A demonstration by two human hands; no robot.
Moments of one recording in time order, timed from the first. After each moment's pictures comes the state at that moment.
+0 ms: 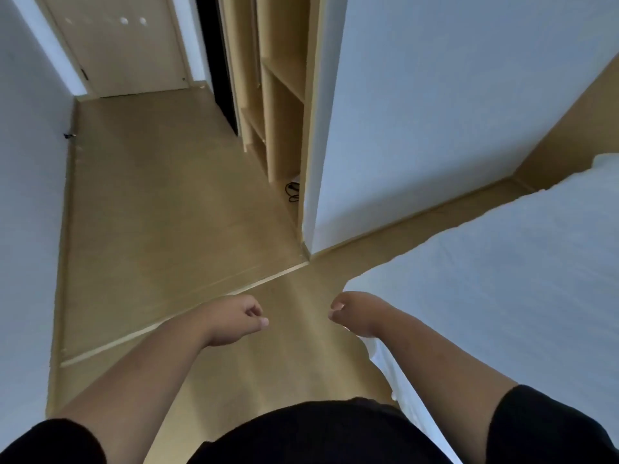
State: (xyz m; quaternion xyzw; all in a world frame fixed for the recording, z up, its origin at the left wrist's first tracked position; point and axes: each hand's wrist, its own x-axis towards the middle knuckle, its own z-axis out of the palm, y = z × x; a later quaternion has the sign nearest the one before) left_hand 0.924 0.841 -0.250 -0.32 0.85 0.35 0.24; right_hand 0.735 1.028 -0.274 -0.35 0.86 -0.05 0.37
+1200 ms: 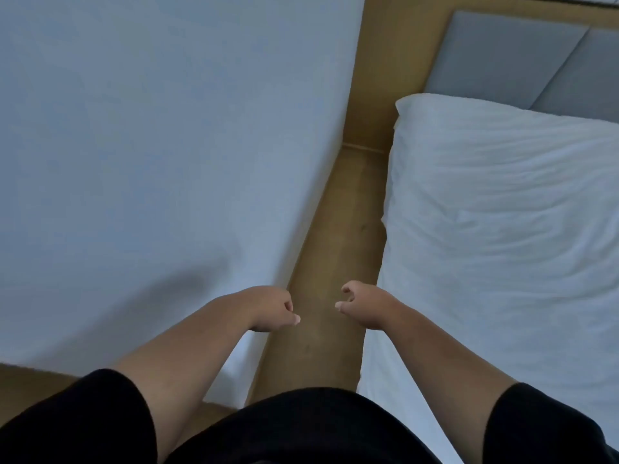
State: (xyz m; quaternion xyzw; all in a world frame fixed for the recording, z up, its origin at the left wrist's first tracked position) left_hand 0.134 0.690 -0.237 0.13 0.90 0.10 0.41; right_hand 0.148 0.913 -0.298 0.06 0.92 -0.23 0.30
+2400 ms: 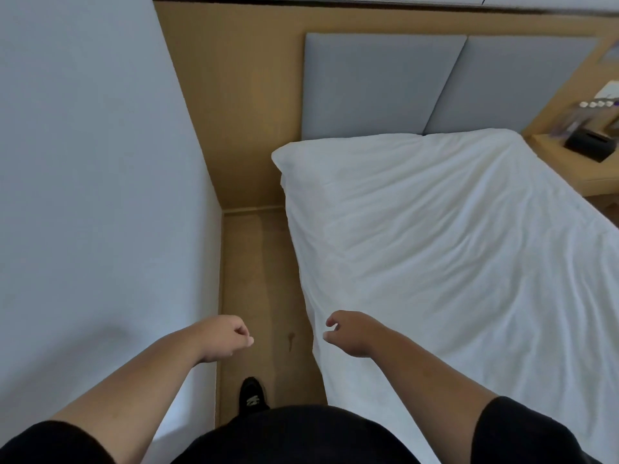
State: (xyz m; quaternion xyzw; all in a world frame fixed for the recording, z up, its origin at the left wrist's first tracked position) left_hand -0.619 1.051 -0.325 0.19 0.86 0.13 0.45; right_hand -0.481 1.297 -0.359 0.24 0.88 -0.28 0.32
